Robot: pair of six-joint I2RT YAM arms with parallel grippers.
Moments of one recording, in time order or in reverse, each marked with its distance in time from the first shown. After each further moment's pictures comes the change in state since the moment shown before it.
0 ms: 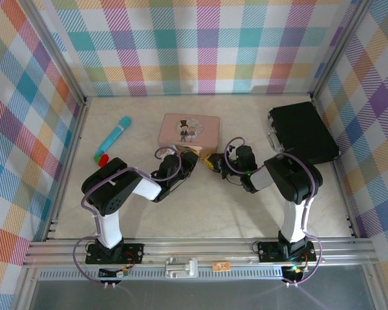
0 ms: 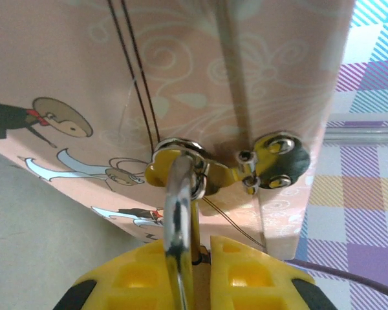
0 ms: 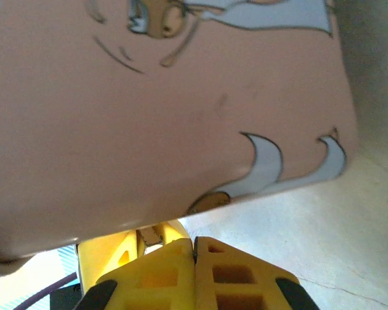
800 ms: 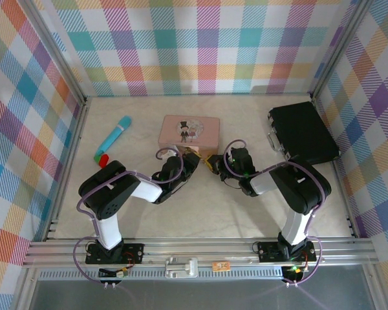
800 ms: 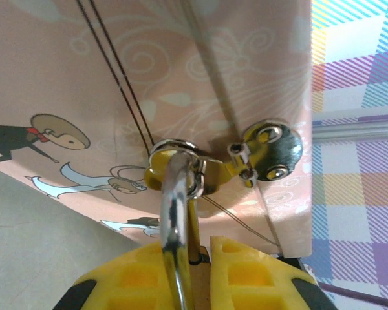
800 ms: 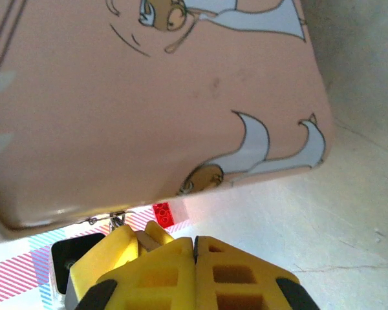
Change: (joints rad) left arm -0.051 -0.035 0.001 -0.073 -0.102 0.074; right arm 0.083 -0.127 -0.045 -0.137 0.224 0.022
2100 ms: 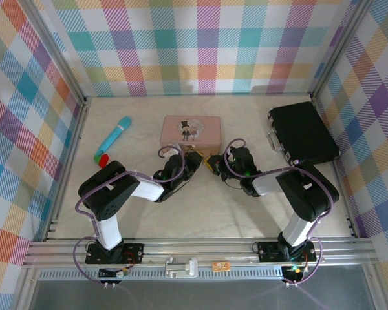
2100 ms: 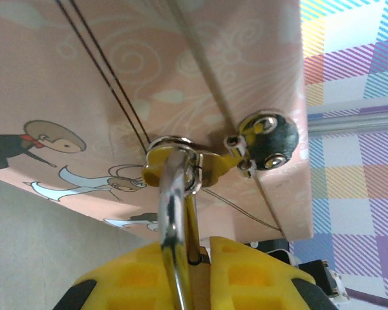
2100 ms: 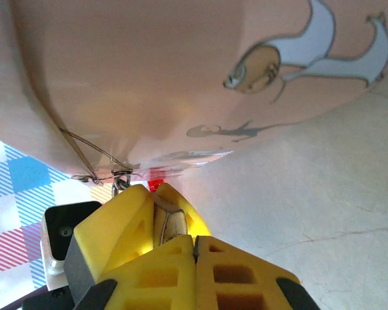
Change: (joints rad) left arm -0.011 -0.005 0.038 -0.042 -0.002 0.019; right arm 0.010 -0.078 0.007 -0.082 -0.045 -0.074
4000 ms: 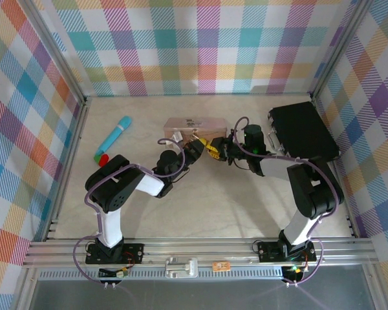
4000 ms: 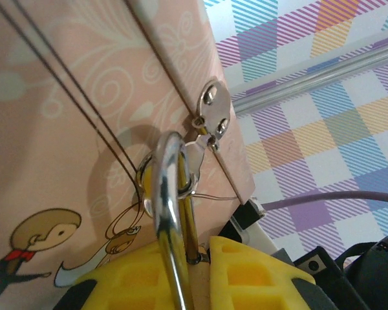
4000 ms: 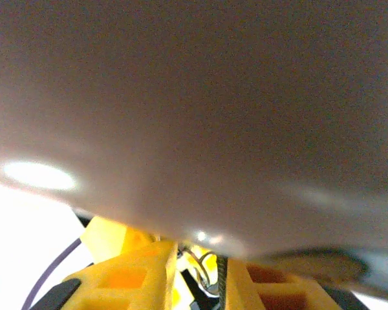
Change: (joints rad) left arm 0.074 0.096 0.037 0.395 0.188 0.157; right arm -0.187 -0.013 0.225 -0.255 -0.427 -0.078
